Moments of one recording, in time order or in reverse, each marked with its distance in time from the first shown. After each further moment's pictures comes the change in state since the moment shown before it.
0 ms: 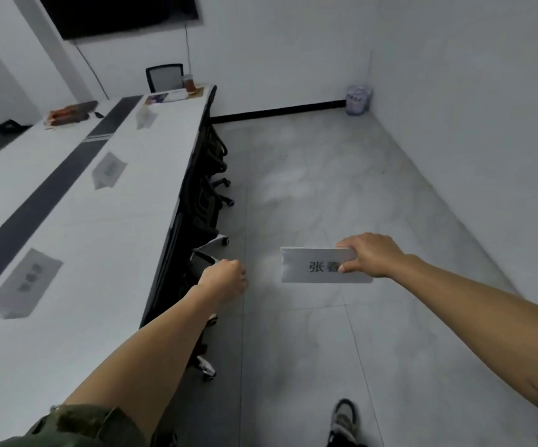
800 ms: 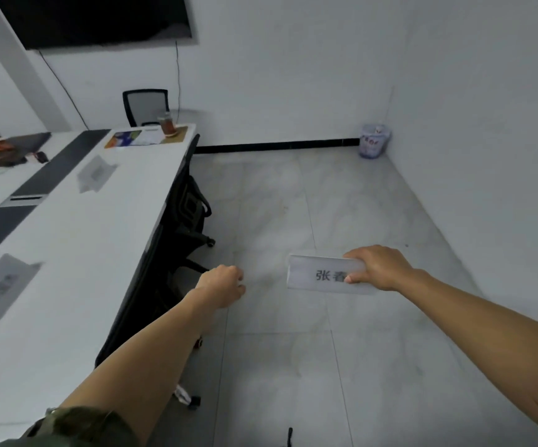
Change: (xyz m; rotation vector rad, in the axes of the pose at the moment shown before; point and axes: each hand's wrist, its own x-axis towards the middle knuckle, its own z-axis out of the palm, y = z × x) left_hand 0.643 -0.093 -0.218 -0.091 -0.034 -0.055; right_hand 0.612 0.208 -0.212 -0.059 -0.012 0.062
